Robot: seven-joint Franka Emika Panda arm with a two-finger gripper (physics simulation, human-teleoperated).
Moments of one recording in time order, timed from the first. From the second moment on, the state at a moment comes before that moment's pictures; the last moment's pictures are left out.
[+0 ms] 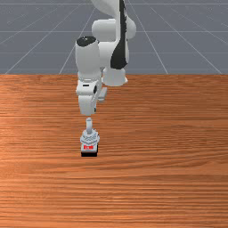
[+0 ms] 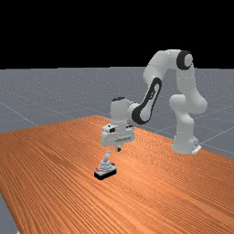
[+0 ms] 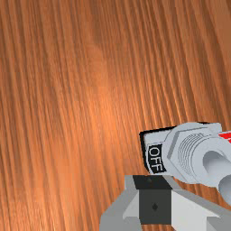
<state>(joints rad) 0.01 0.28 -0.18 -2.29 0.16 2.59 -0.92</state>
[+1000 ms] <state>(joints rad) -0.01 0.37 -0.17 -2.11 0.15 2.51 -0.98</state>
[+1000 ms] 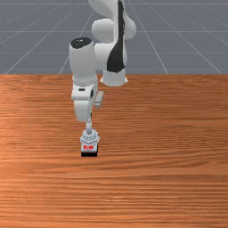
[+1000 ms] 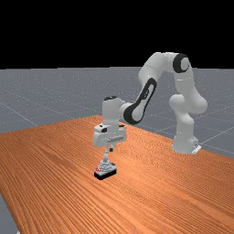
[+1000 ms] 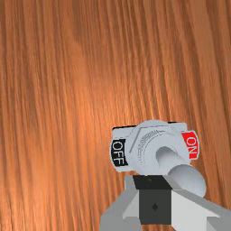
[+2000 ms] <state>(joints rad) 0.00 0.45 -0.17 -1.95 0.15 2.44 -0.95</state>
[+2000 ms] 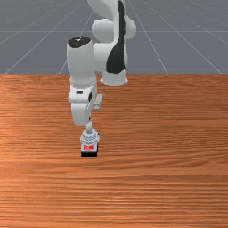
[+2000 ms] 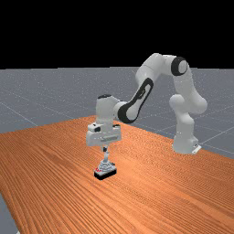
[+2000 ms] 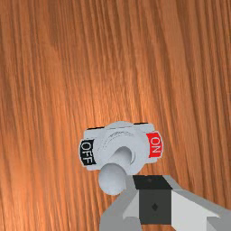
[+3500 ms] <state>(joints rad) -0.01 0.29 -0.16 -2.23 0.16 2.61 -1.03</state>
